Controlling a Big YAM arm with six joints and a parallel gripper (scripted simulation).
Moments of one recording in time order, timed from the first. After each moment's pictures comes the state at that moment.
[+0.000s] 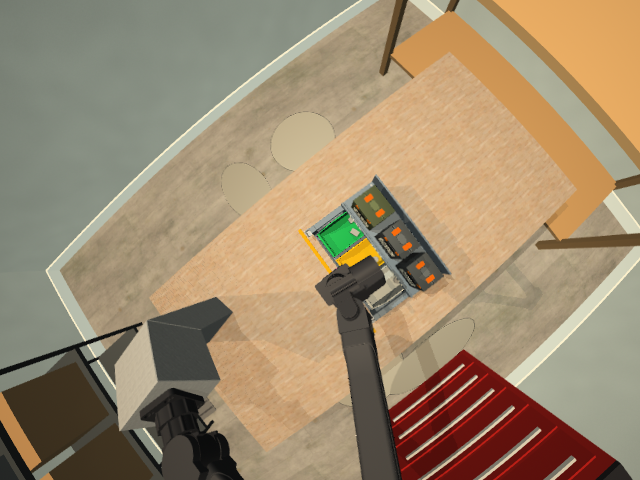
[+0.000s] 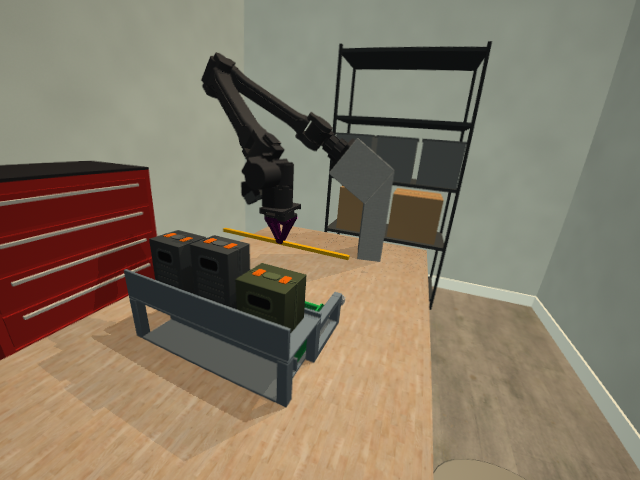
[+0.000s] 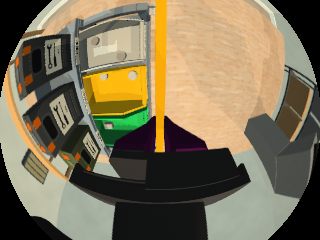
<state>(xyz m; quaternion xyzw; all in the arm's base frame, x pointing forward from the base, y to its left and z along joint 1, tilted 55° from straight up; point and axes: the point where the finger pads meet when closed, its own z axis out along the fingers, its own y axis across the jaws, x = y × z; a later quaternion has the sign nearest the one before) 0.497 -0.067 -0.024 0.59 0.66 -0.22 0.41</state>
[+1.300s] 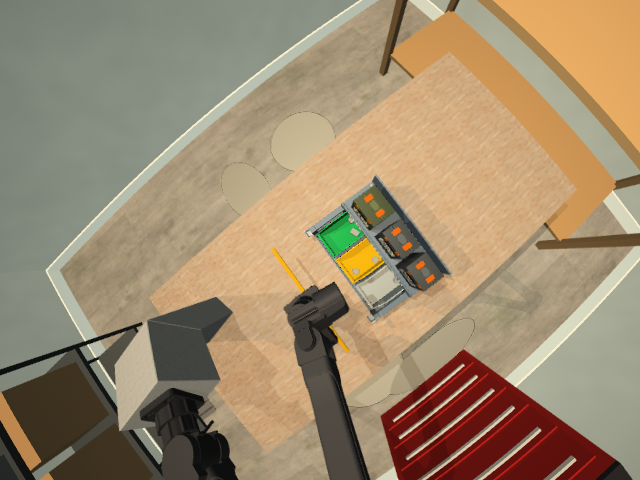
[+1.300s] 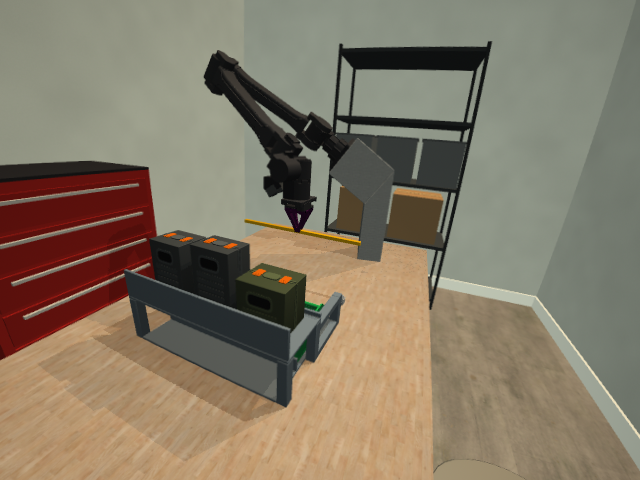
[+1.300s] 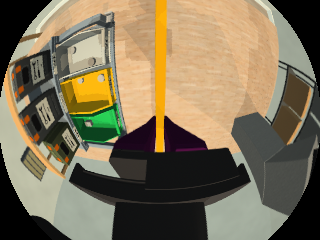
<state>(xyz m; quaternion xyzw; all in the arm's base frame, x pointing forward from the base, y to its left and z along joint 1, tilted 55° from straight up) 0.403 -0.082 -0.042 0.59 0.66 -0.22 0.41</state>
